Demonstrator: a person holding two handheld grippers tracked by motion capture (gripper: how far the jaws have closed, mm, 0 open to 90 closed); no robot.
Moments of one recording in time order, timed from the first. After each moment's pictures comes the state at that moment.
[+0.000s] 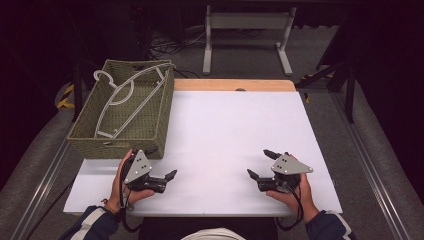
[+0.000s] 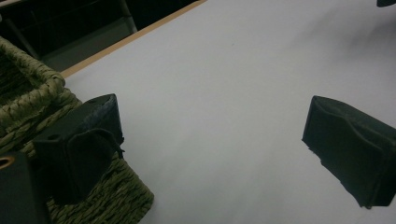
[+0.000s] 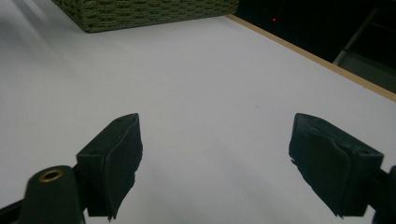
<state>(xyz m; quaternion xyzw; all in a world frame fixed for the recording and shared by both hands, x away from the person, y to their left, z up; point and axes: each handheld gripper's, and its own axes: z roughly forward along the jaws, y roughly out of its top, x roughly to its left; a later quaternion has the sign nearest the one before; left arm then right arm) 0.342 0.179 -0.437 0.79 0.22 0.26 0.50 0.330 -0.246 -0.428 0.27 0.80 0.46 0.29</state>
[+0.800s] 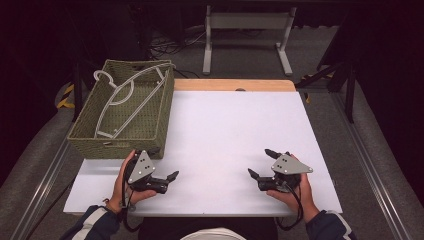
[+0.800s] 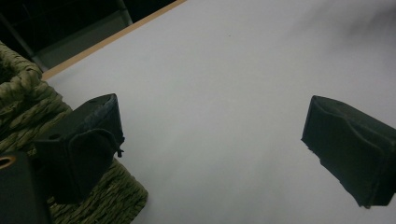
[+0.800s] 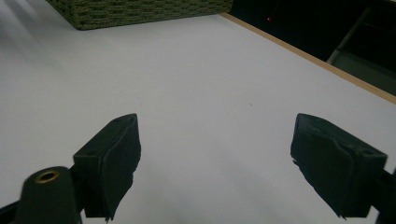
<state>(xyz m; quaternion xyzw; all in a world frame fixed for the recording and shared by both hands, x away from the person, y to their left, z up) 0.344 0.174 -0.441 0.81 0.22 0.25 0.49 0.331 -0.247 -0.430 0.27 0.79 0.45 0.30</state>
